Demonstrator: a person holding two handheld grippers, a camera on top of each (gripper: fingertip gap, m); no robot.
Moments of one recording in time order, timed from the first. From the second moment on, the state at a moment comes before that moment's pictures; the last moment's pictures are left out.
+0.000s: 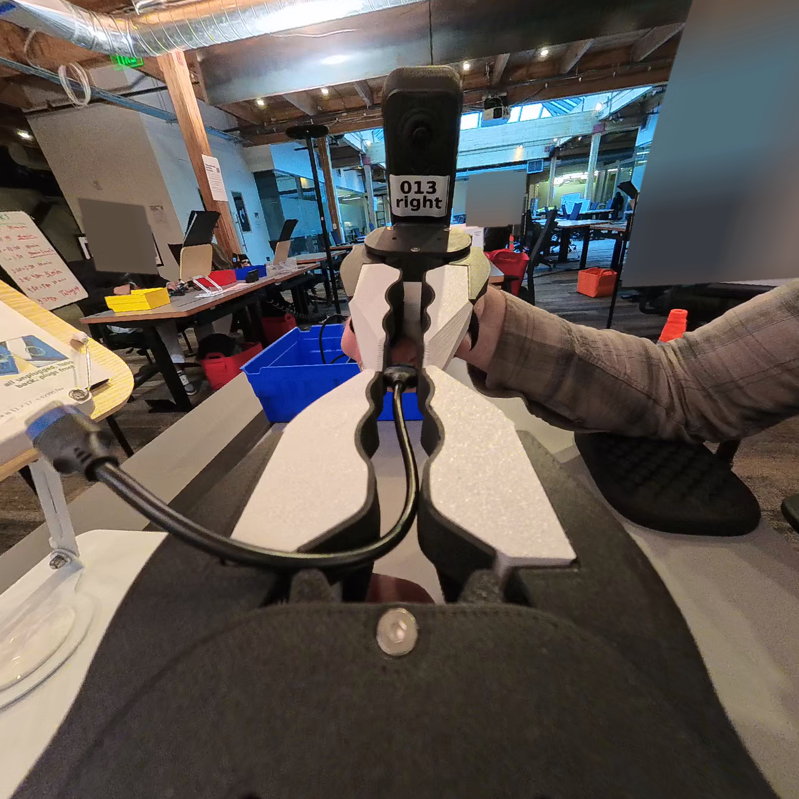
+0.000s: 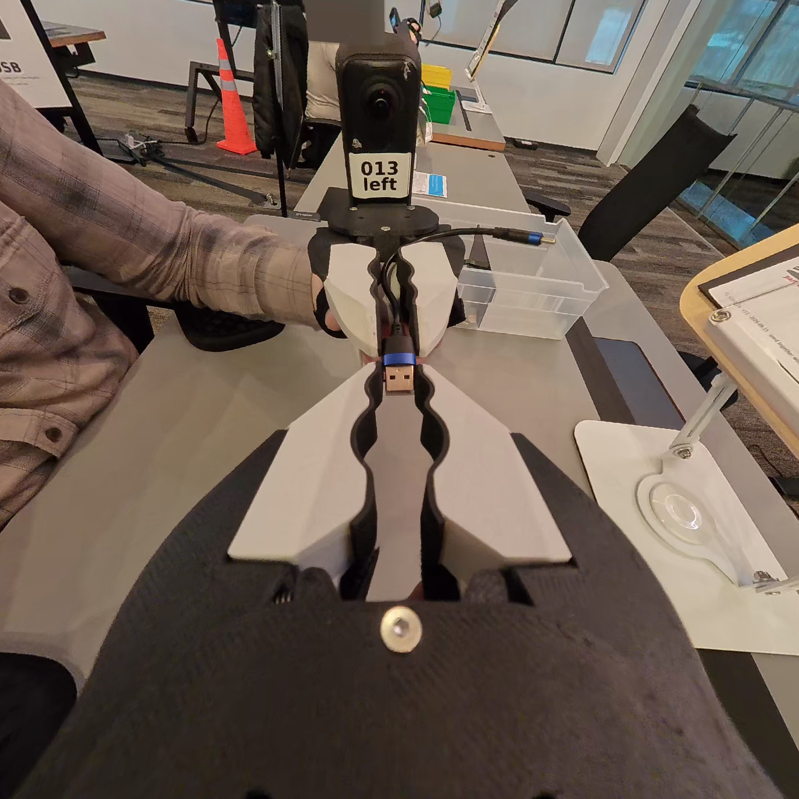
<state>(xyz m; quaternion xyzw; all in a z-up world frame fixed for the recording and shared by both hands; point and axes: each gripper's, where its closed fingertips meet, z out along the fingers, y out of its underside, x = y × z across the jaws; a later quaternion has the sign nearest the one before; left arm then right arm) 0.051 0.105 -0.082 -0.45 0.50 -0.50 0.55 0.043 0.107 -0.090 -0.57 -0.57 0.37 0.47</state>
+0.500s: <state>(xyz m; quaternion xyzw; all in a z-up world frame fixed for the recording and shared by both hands) 0.043 0.173 -0.084 -0.59 0.40 -0.26 0.65 0.057 0.168 -0.083 -0.53 -0.59 -0.07 0.60</state>
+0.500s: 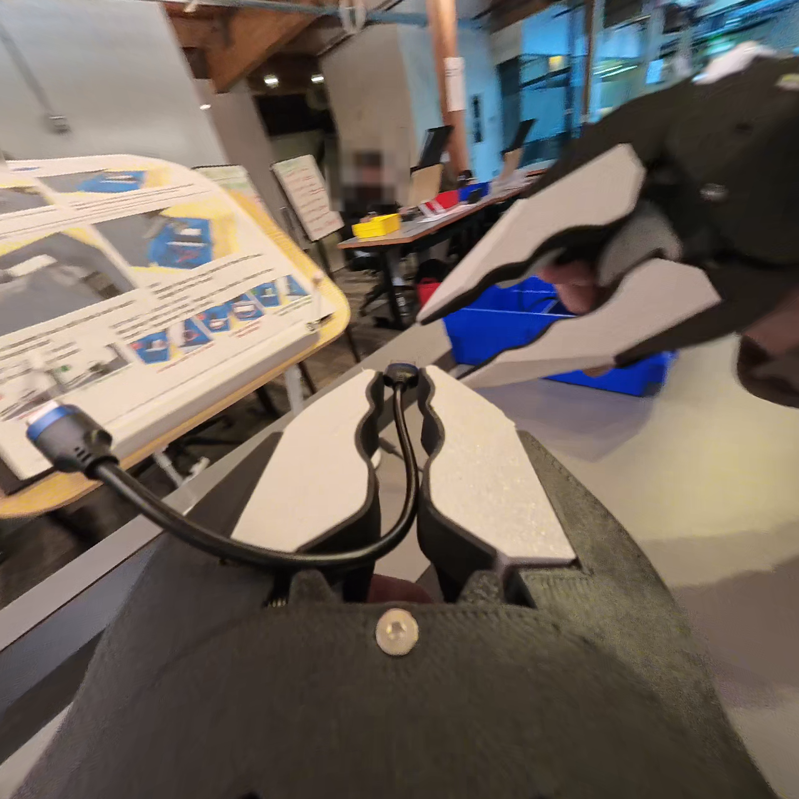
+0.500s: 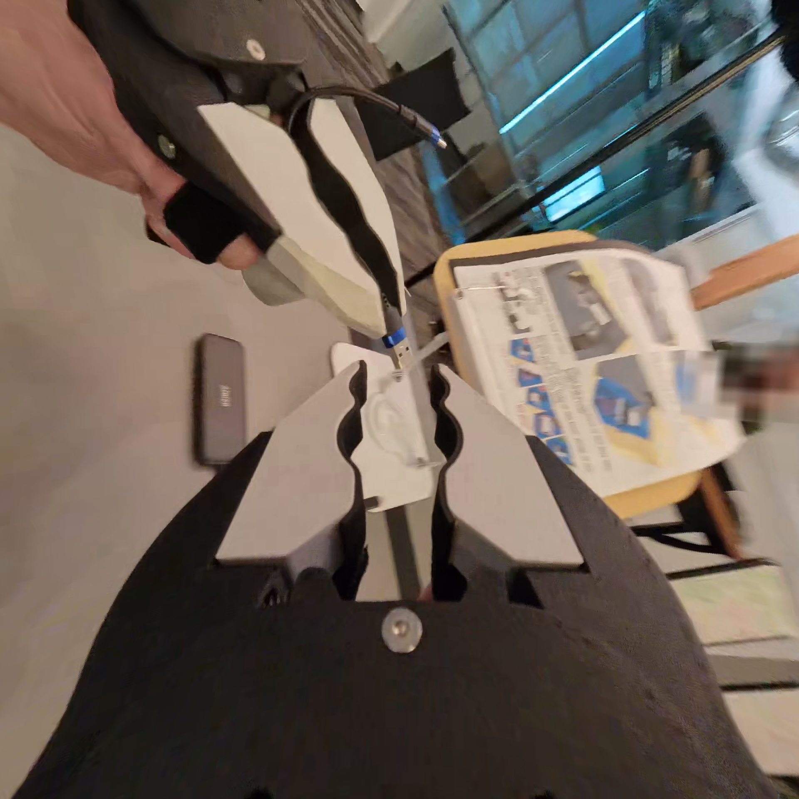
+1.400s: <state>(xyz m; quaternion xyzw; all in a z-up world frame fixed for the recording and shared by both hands) 0.048 0.168 -0.077 -0.59 0.32 -0.34 0.66 0.042 0.185 -0.077 -0.38 -0.56 -0.32 0.67</state>
